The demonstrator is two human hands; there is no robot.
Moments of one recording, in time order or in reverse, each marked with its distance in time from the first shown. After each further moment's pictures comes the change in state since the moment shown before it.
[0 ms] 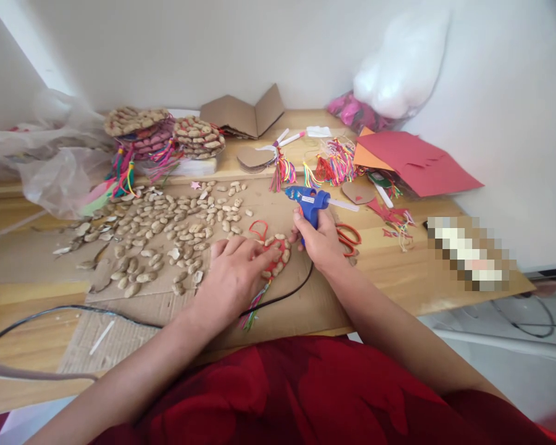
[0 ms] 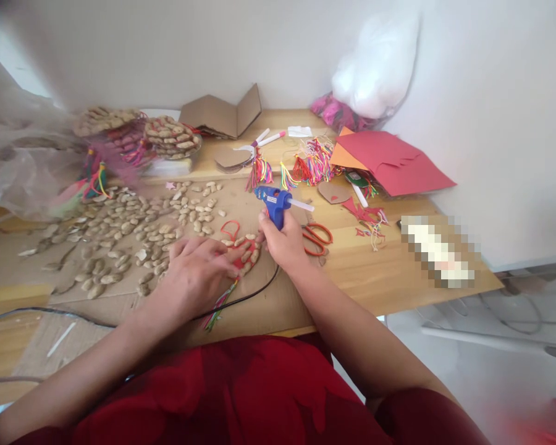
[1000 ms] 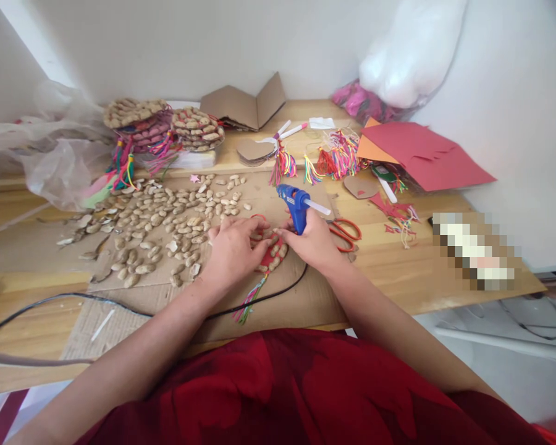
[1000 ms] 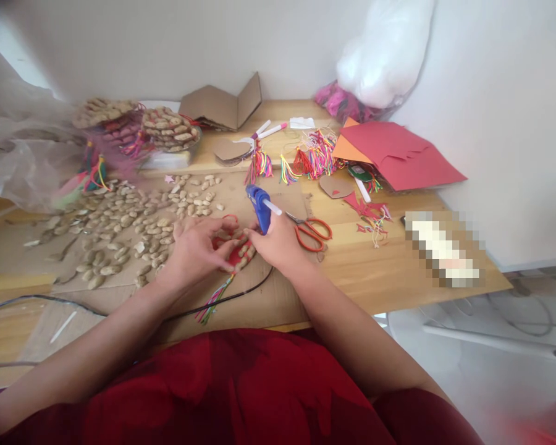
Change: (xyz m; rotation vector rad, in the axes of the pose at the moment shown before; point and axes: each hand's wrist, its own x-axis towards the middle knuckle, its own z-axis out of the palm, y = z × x) left_hand 0.034 -0.005 0.016 -0.216 -0.028 -0.483; right_hand 0.003 0.013 -0.004 -0.371 -0.099 -0.201
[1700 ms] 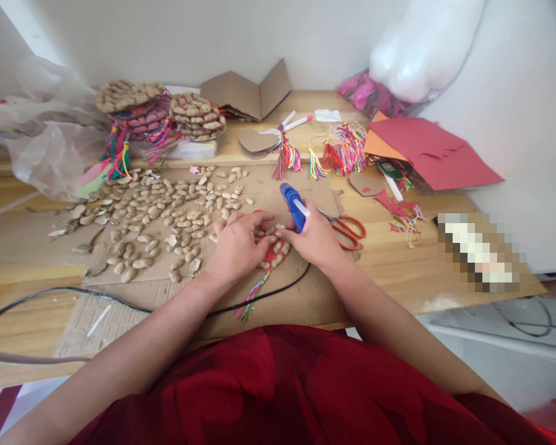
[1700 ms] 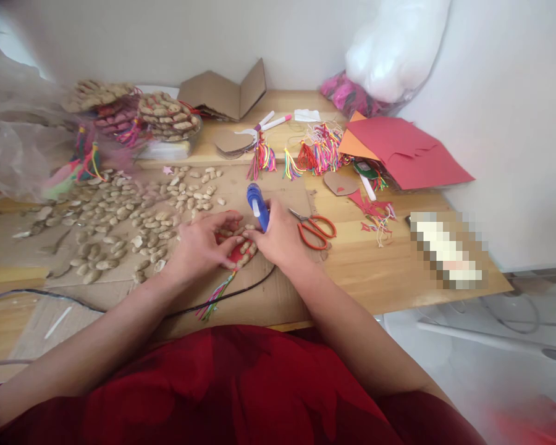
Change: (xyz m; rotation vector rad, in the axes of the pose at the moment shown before) left_hand 0.005 -0.003 0.007 -0.164 -0.044 -0.017; right_hand 0.000 -0.015 -0.004 -0.248 -0.068 0.048
